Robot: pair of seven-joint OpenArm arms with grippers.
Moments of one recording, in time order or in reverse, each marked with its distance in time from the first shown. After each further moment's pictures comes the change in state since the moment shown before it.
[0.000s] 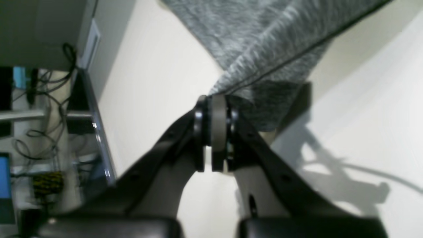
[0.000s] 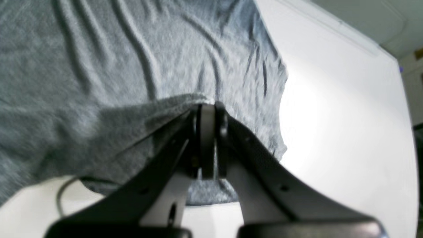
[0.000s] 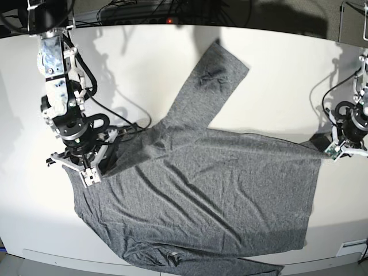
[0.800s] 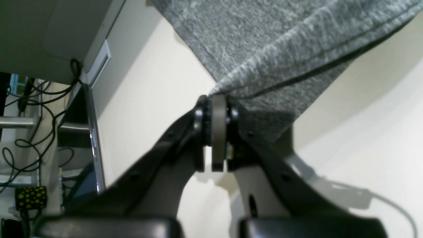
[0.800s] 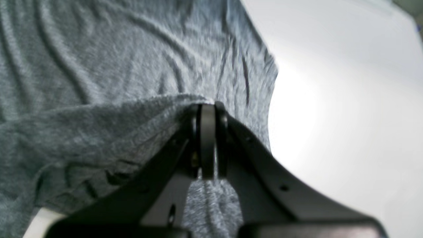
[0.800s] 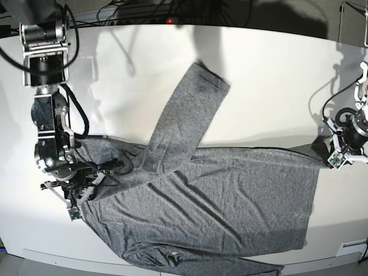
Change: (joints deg) left arm -1.7 0.0 0.0 -1.8 -3.8 0.0 -5.4; right arm 18.8 0.0 0.0 -23.9 7.3 0.8 0.0
